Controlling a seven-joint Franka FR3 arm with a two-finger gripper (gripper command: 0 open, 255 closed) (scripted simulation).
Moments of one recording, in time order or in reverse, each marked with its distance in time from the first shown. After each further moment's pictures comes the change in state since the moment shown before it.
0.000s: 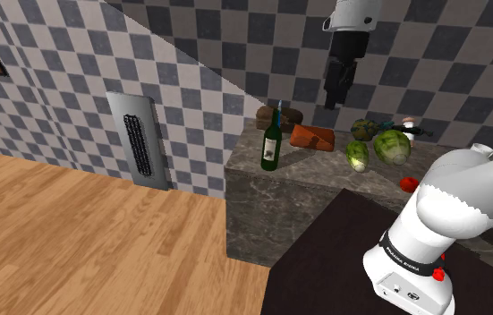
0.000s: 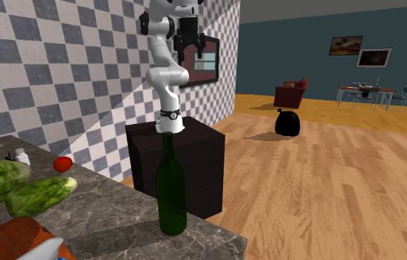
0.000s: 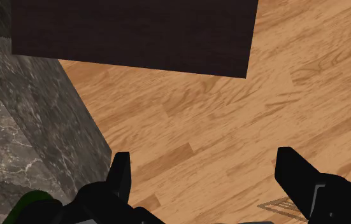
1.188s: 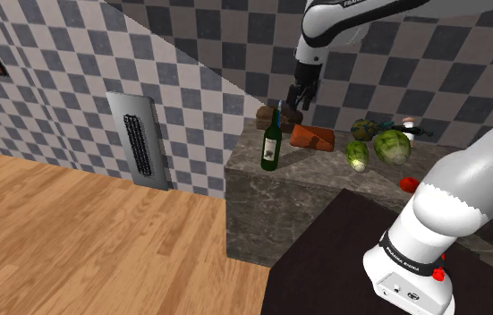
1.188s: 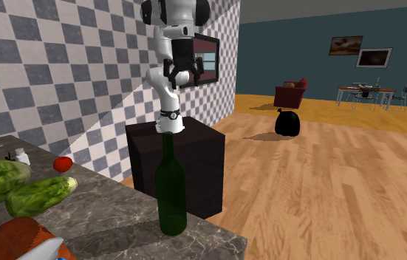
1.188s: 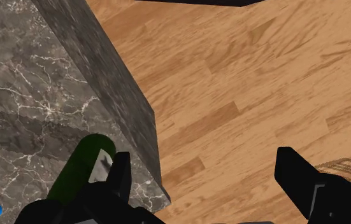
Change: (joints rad) arm -0.066 0.426 -0.090 0.062 -0.089 0.464 -0.093
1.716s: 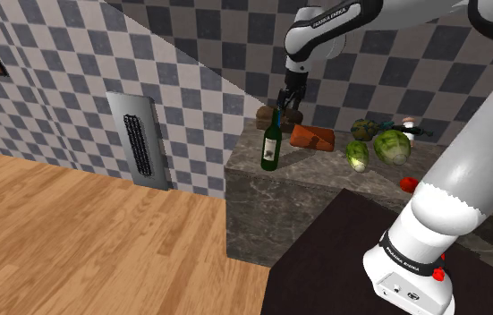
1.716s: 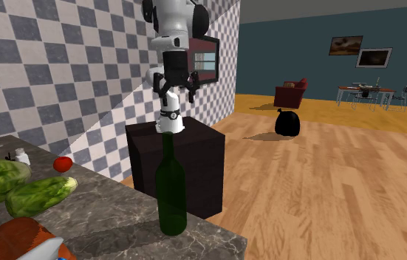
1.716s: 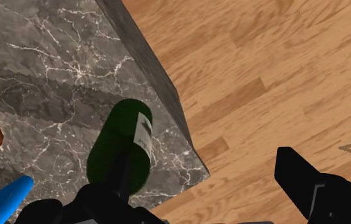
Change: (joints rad) arm -0.031 0.264 -0.047 0.152 0.003 0.167 -0.049
